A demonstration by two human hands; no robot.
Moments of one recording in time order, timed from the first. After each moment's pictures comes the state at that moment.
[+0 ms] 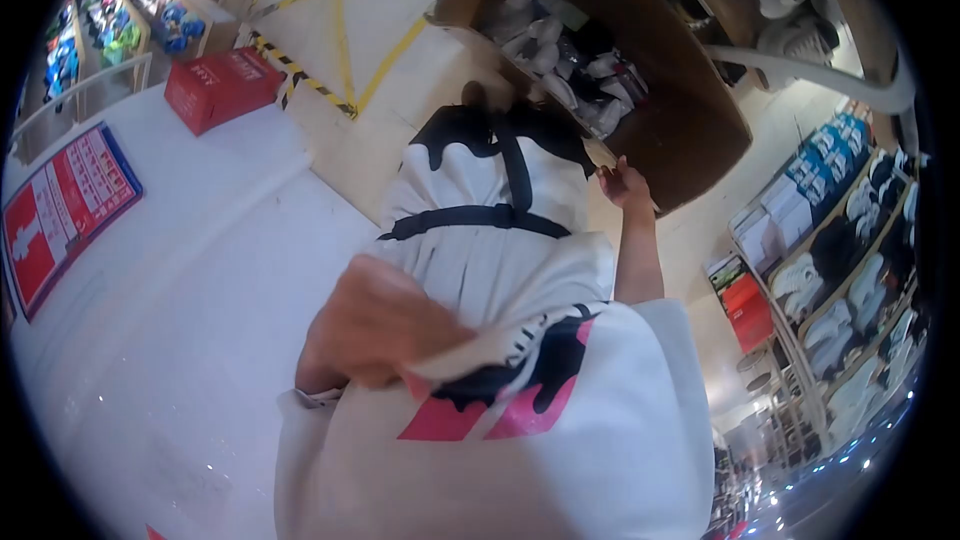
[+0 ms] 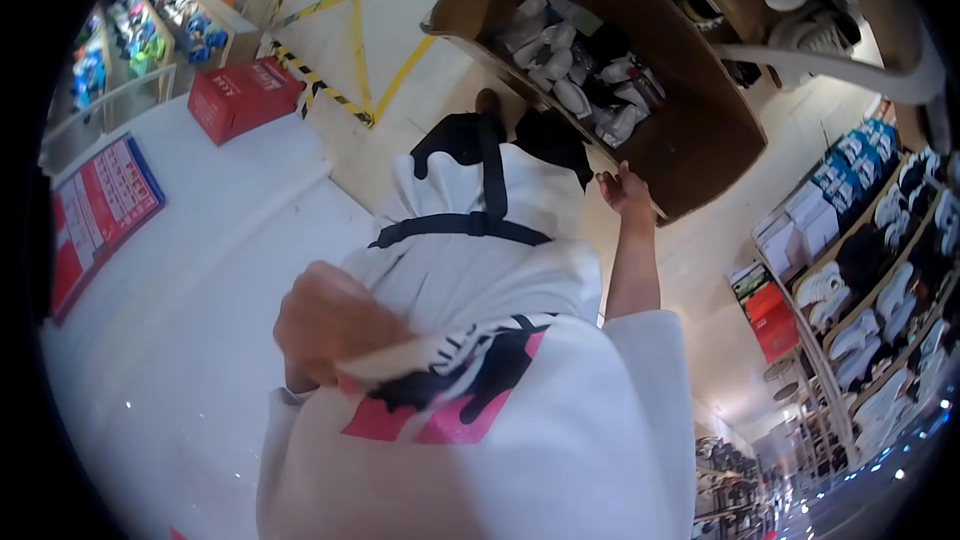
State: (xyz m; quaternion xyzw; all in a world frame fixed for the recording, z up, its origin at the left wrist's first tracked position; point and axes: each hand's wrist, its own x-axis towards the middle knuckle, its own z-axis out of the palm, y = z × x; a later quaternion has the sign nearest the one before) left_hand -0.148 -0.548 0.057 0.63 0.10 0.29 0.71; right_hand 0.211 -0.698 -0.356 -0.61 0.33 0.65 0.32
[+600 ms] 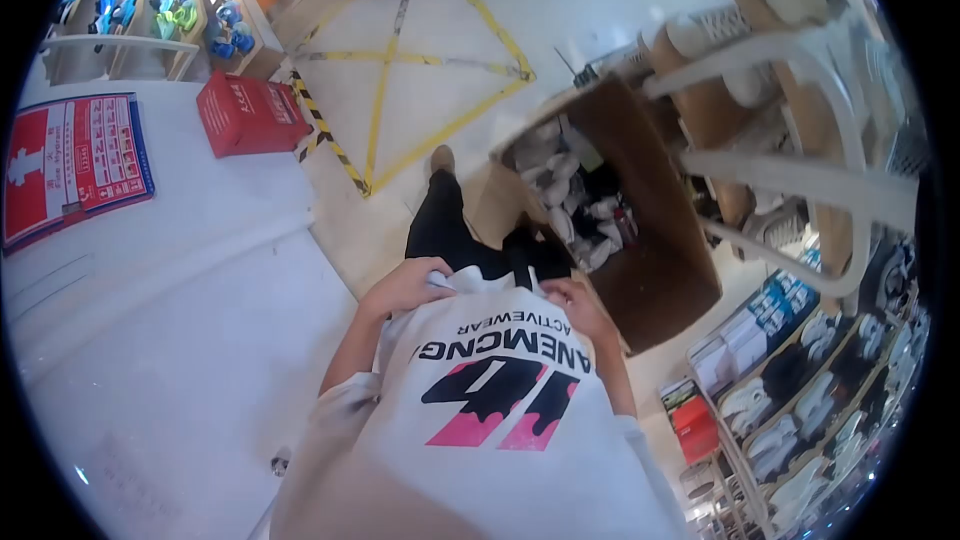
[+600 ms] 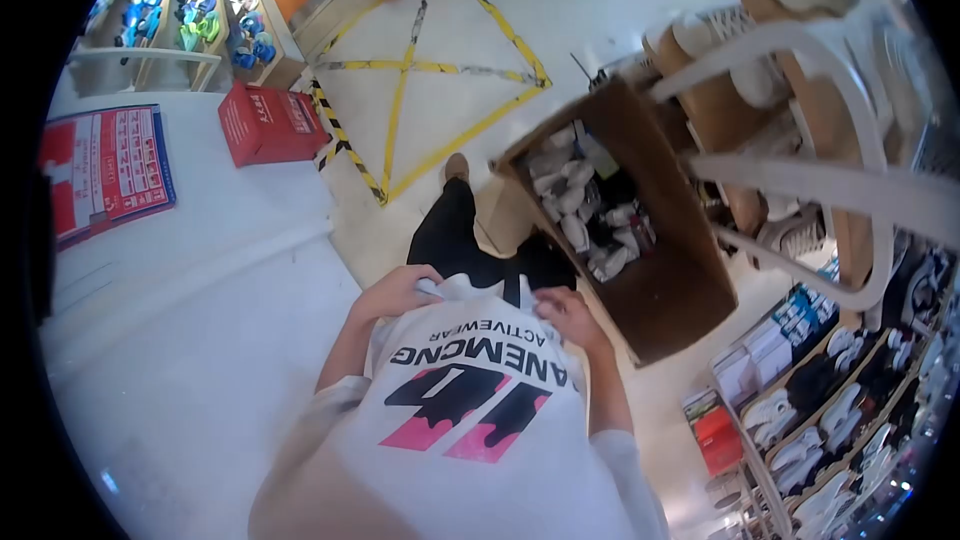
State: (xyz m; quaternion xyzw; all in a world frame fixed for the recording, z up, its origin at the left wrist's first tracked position) left_hand -0.244 -0.496 -0.082 0.58 0.53 -0.04 0.62; right_hand 0.087 -0.555 -0.142 -0.57 -0.49 0.65 0.12
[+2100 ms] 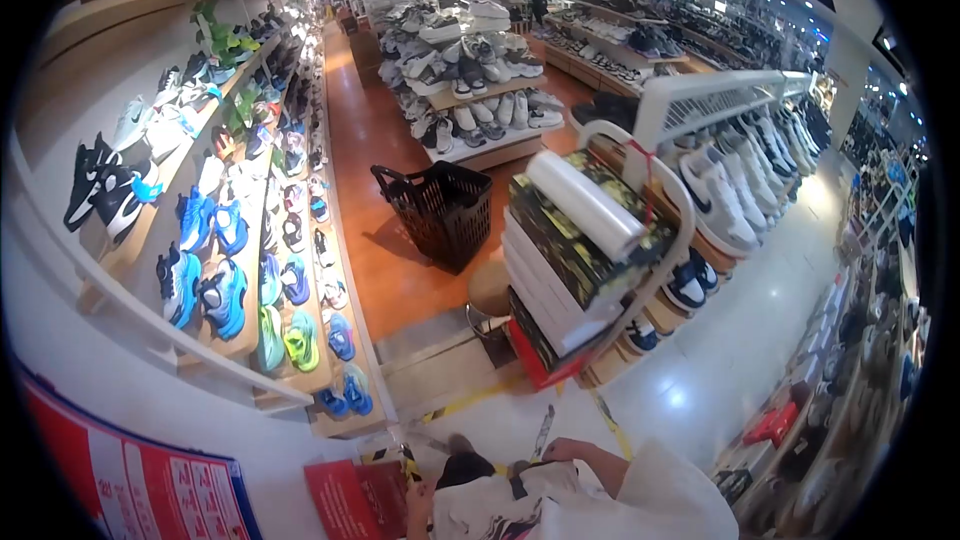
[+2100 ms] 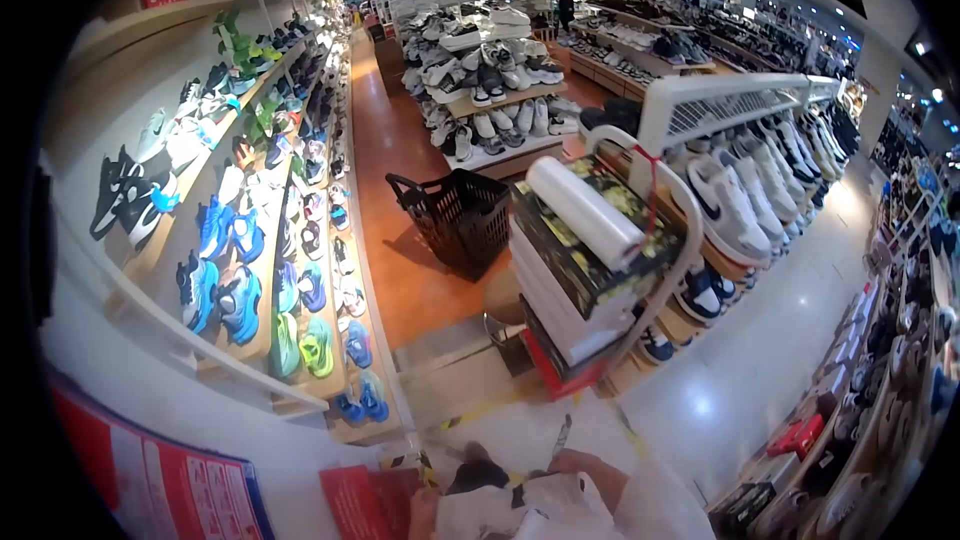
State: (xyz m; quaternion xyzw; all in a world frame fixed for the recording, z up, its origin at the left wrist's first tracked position) left_hand -0.888 0.052 -0.283 0.23 0.81 0.35 0.40; right_hand -0.549 0.289 -0.334 -0.38 -0.74 0.52 -0.20
